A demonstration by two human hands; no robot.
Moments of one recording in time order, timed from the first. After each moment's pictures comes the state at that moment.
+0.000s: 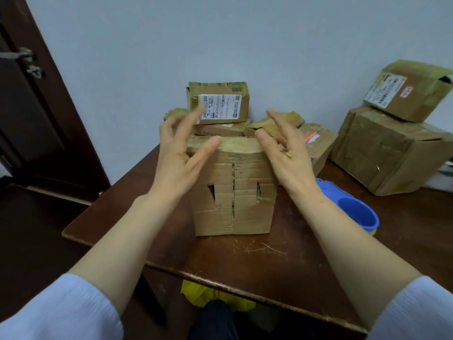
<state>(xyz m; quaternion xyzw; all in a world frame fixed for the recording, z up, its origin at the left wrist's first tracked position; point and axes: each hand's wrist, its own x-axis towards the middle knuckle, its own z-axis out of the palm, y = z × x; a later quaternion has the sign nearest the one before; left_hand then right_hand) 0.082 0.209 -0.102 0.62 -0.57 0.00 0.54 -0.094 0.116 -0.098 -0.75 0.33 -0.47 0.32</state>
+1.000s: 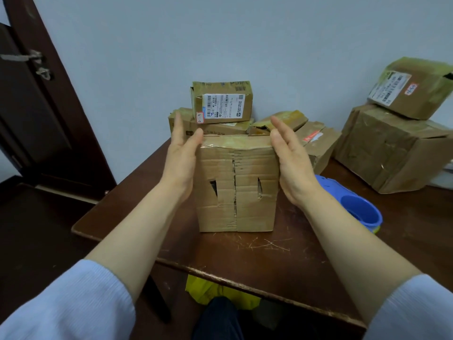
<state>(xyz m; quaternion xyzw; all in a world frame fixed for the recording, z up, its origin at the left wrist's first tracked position) 0.074 0.203 -0.098 0.52 -0.36 -0.28 0.72 -0.093 0.122 -0.102 -0.64 0.28 -0.47 0.54</state>
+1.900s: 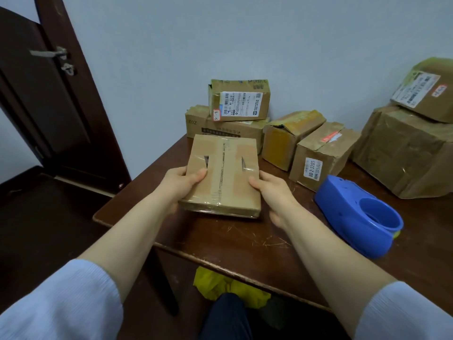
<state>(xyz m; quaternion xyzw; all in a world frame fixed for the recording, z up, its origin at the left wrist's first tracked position) 0.122 0.232 -0.142 0.71 -0.27 -0.37 0.53 -0.055 0.149 -0.146 -0.53 0.42 -0.30 0.67</state>
